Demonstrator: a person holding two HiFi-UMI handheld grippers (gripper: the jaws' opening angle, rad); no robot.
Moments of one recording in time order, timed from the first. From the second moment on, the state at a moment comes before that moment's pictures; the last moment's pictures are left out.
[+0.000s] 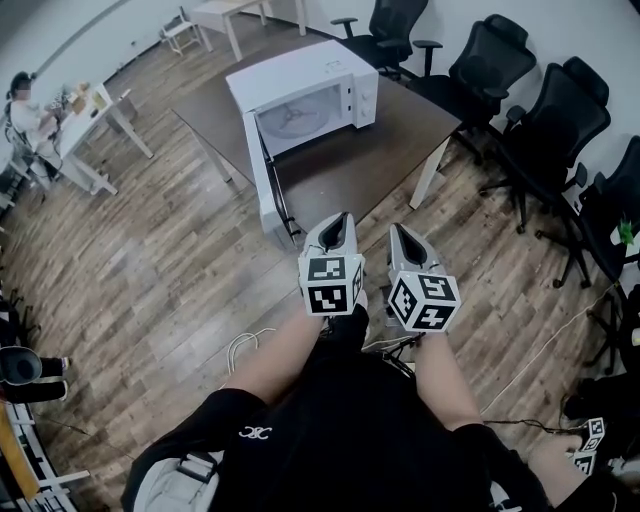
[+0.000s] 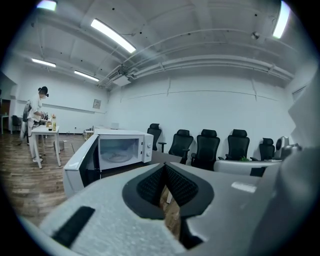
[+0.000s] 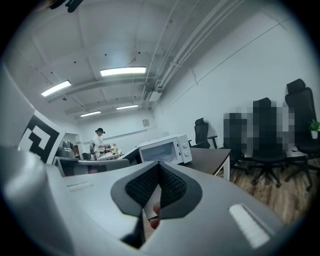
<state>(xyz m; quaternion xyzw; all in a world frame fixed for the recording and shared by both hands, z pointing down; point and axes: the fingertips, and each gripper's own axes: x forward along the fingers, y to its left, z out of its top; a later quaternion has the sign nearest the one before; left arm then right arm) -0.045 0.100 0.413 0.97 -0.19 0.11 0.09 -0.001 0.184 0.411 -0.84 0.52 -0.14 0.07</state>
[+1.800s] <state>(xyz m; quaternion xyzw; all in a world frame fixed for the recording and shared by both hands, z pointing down) 0.176 -0.128 0.447 0.94 -0.28 0.12 0.14 0.228 -0.059 0.451 -0.76 0.61 -0.22 0.03</state>
